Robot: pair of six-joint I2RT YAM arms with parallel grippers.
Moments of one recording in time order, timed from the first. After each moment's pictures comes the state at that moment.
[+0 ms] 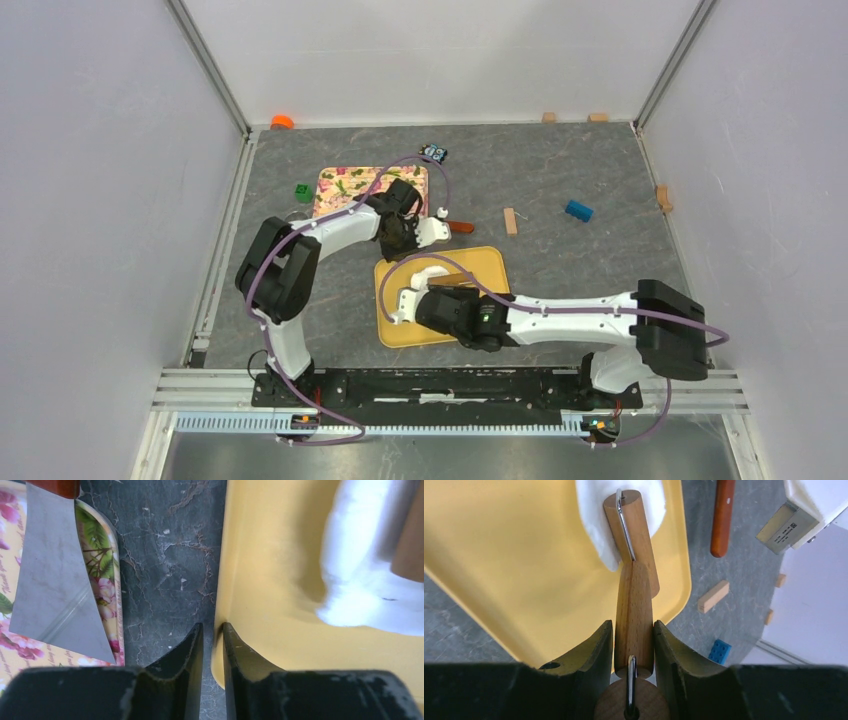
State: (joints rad) left arm -0.57 1.86 1.21 -0.61 0.16 0.81; right arm 1.31 1.45 0.90 -0.46 0.61 -0.36
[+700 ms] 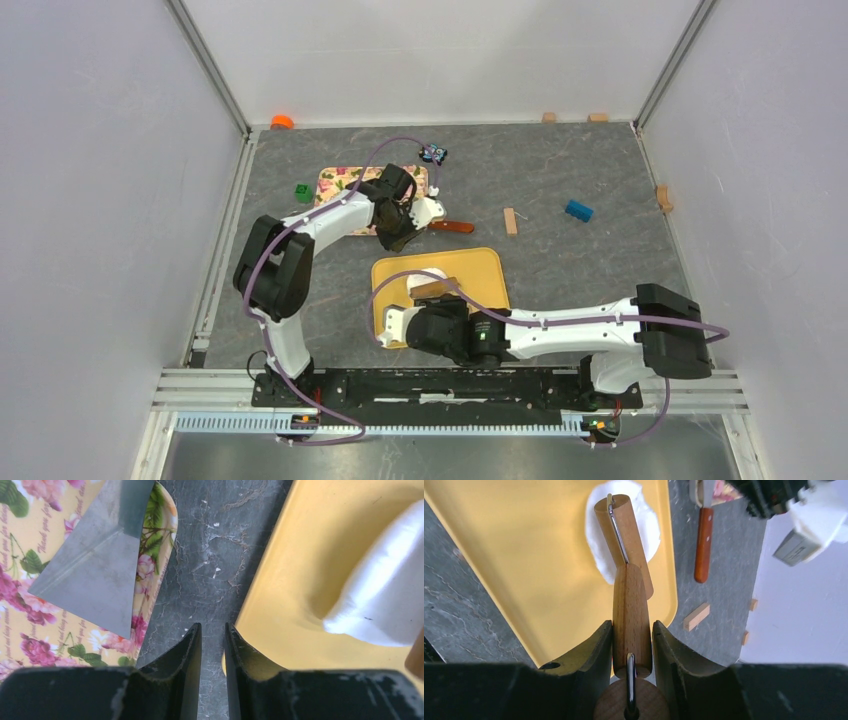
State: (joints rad) left arm -0.52 1.86 1.31 -0.67 0.19 0.64; right arm 1.44 1.48 0.93 -0.42 0.68 -0.40
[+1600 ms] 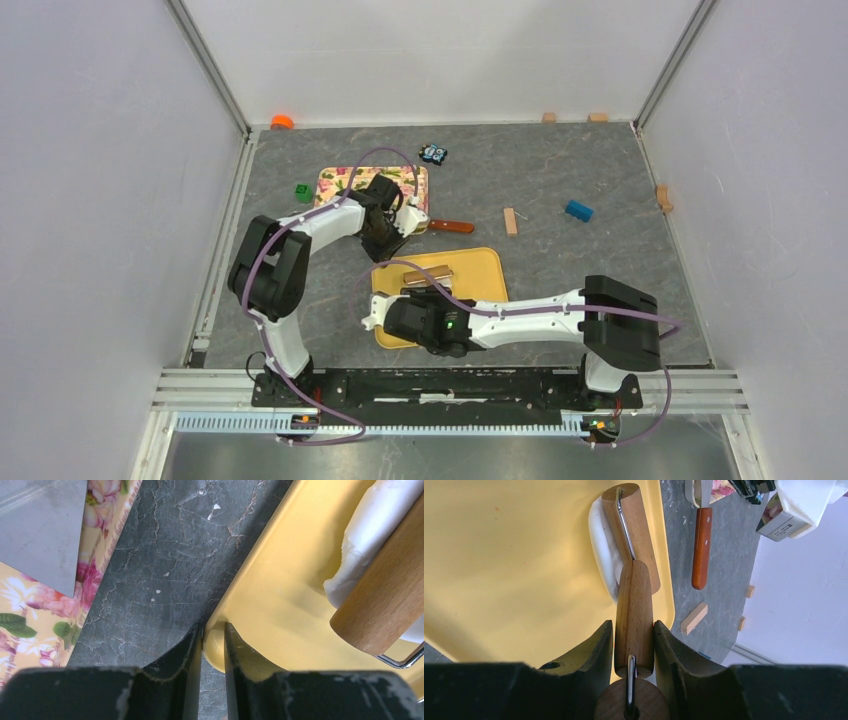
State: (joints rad) left arm -0.47 1.85 1.20 -0.70 0.18 0.51; right arm 1.37 1.70 1.05 -0.37 0.73 -0.40
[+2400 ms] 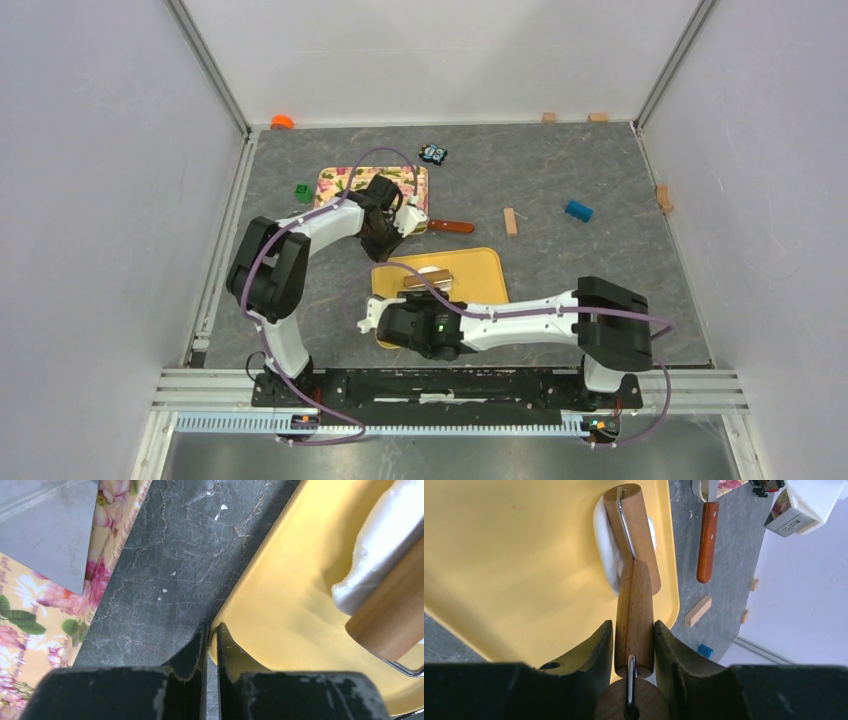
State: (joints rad) left arm -0.47 1.84 1.19 -0.67 0.17 0.51; right arm 1.41 1.74 1.12 -0.49 0.76 -0.31
